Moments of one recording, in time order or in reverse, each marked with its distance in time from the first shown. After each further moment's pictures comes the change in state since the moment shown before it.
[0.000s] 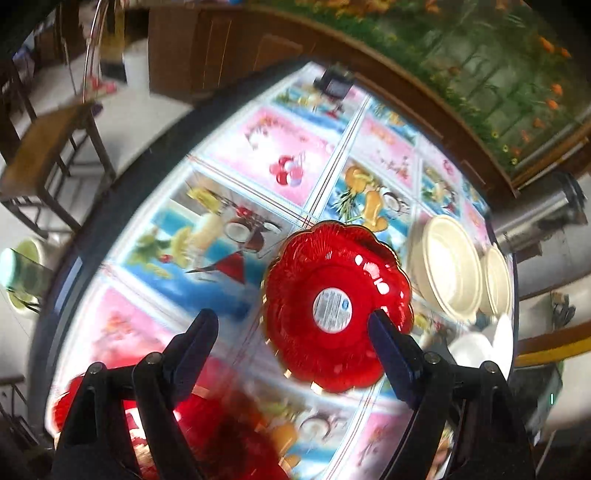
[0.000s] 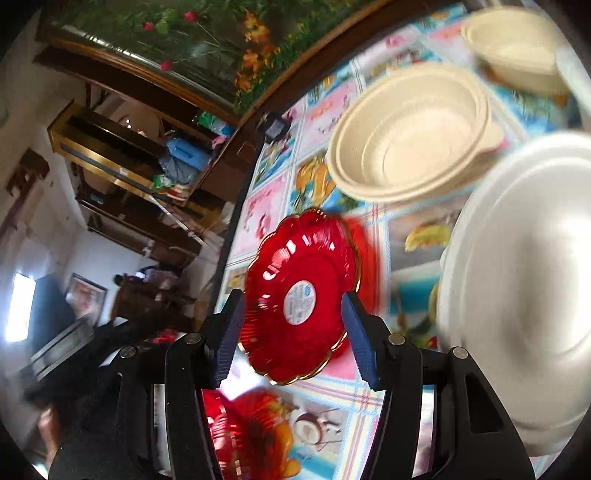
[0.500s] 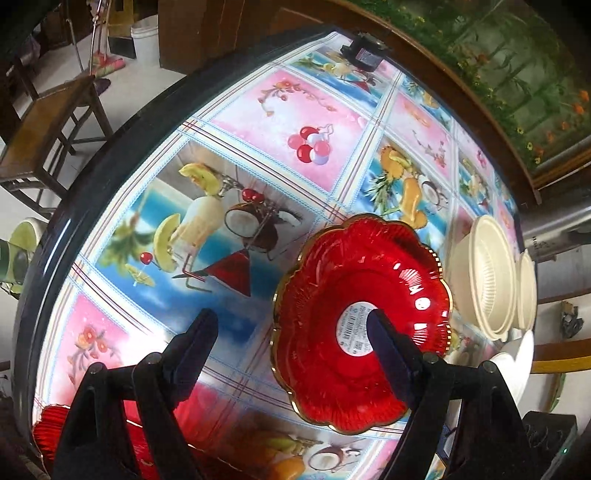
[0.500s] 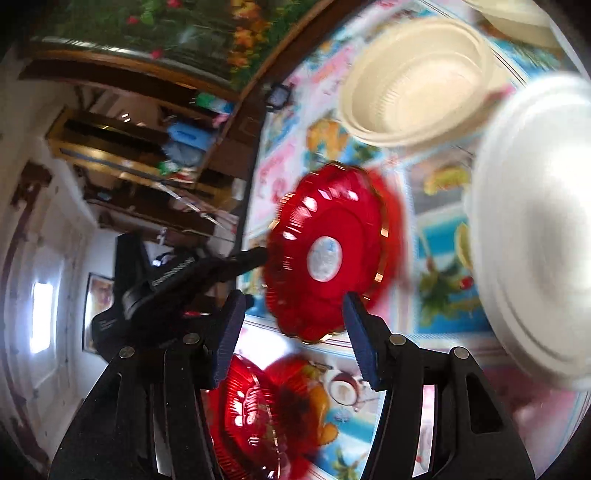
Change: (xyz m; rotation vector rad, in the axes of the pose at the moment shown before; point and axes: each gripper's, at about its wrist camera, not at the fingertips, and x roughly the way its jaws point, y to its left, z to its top) left arm 0.048 0.007 0.012 -0.034 0.076 0.053; right arm 0.009 0.005 -0.015 0.093 0.147 0.020
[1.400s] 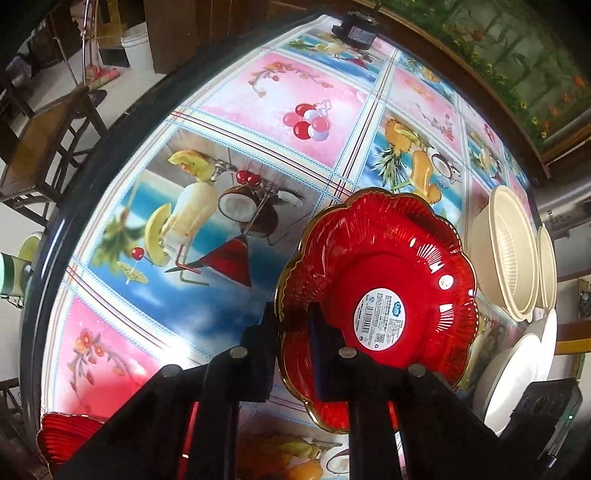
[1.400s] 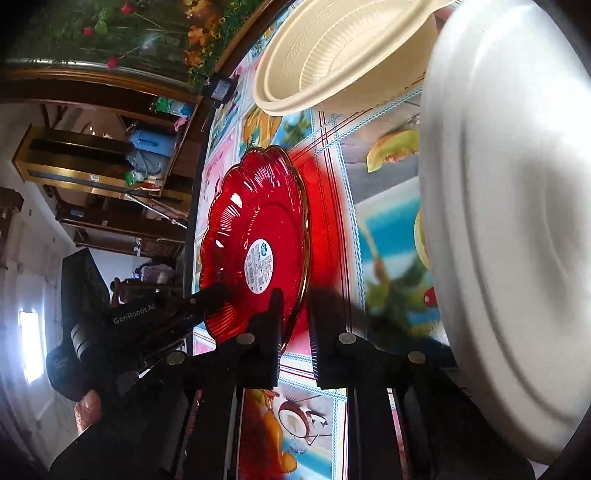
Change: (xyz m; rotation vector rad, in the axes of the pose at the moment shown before) left arm 0.011 -0.002 -0.010 0.075 0.017 0.059; right arm 0.025 -0.034 0.004 0.053 -0.017 -0.076
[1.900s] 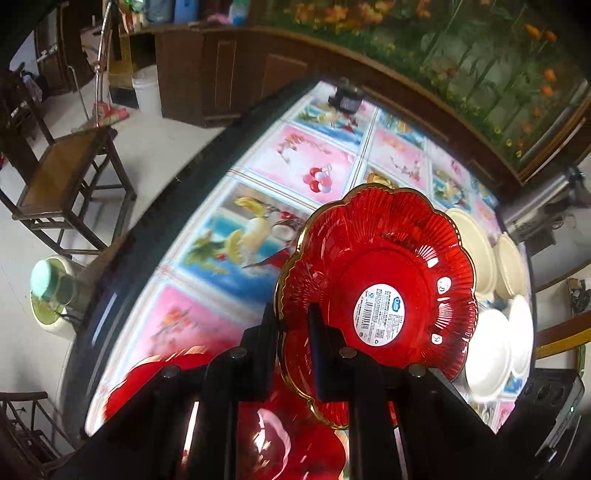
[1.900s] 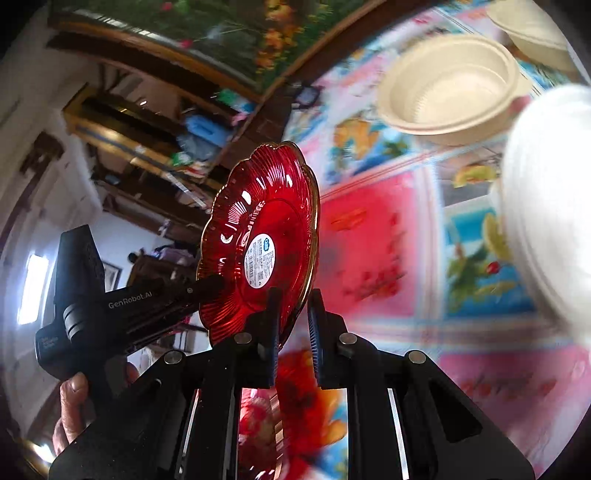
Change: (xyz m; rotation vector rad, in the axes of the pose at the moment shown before) left arm -0.106 0.038 -0.048 0.028 -0.204 -0.026; right arm -0.043 0.065 -0.054 -0.236 -0.059 0.131
